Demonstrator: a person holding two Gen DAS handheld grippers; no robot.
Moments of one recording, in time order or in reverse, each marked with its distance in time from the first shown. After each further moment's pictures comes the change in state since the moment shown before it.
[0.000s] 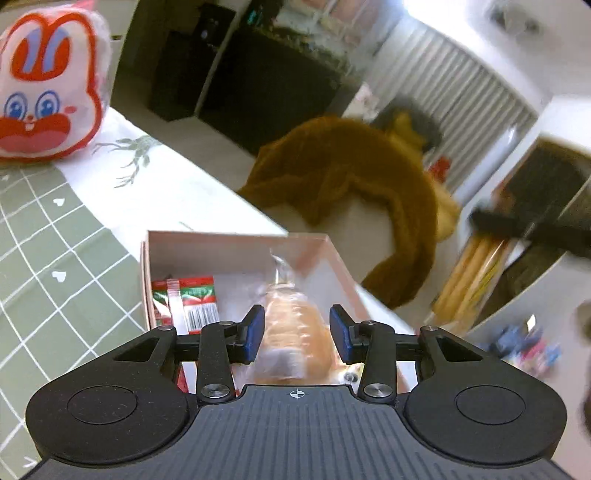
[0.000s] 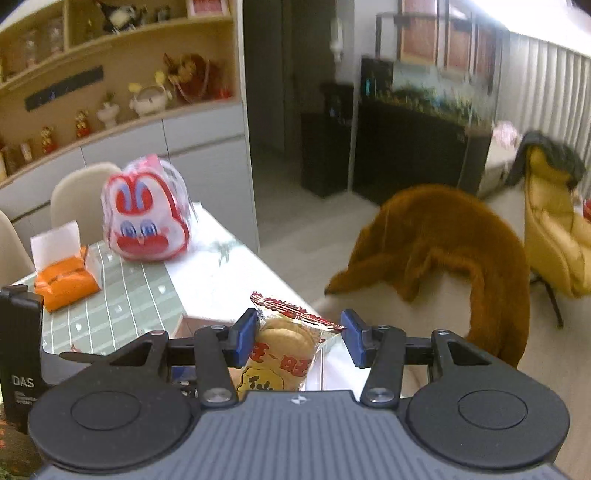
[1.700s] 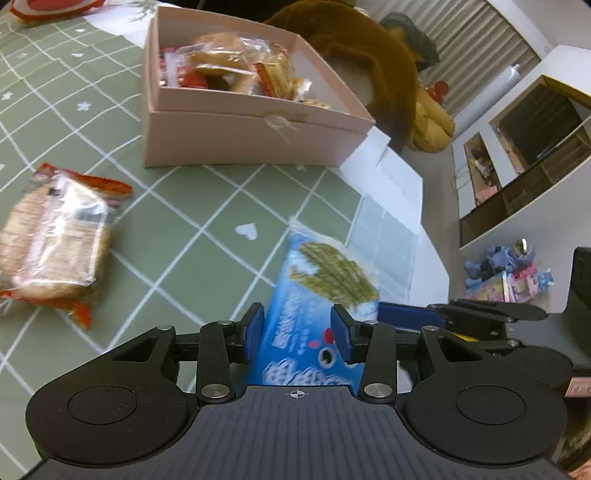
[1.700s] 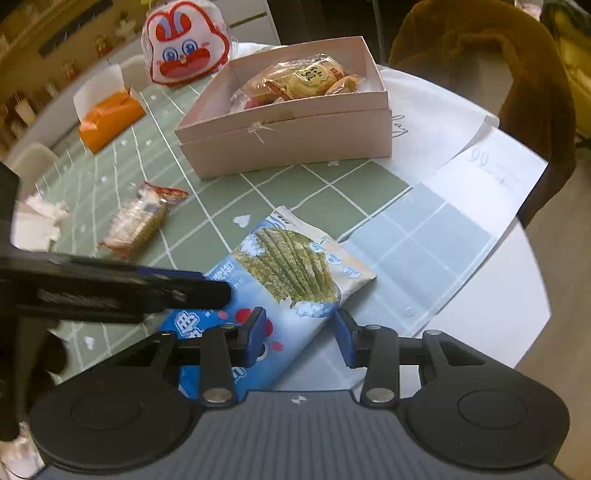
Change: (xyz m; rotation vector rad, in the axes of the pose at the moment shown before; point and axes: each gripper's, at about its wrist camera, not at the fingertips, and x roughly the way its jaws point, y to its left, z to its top) left arm -0.046 -0.028 -0.186 0.028 0.288 0.014; right arm -0.026 0.025 -0.262 0.140 0.316 0.205
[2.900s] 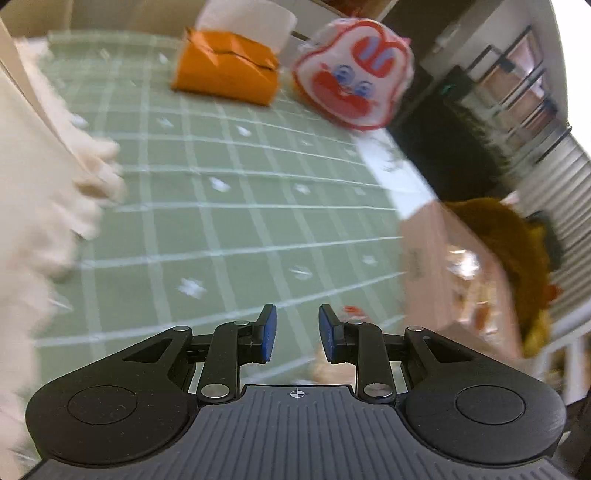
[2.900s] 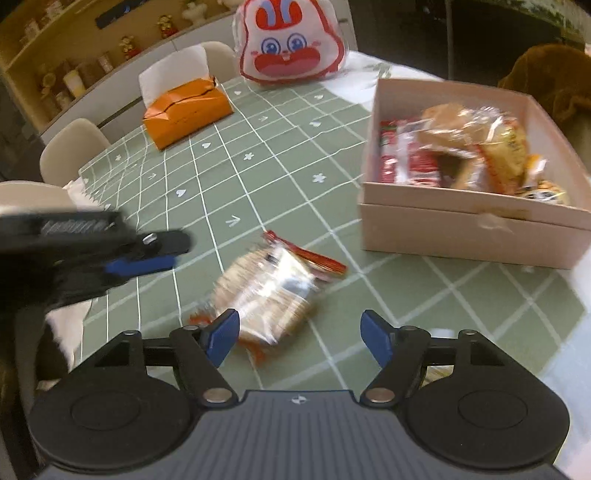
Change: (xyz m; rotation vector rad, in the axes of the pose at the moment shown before) left arm -0.130 0.141 -0.010 -0.516 -0.413 0.365; right arm 0.074 0.144 0.069 -0.145 -0.006 0.085
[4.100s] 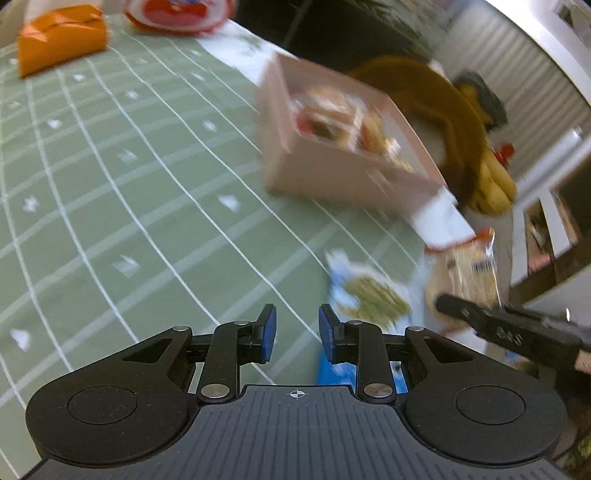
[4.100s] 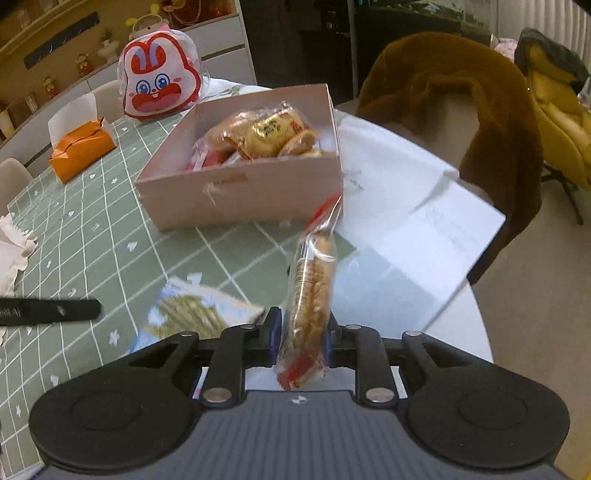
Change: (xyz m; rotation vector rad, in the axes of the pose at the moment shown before) left arm 0.004 -0.106 -0.099 0.364 0.252 -0.175; right arm -0.097 -0.145 -0.067 0.113 -0.094 -0.218
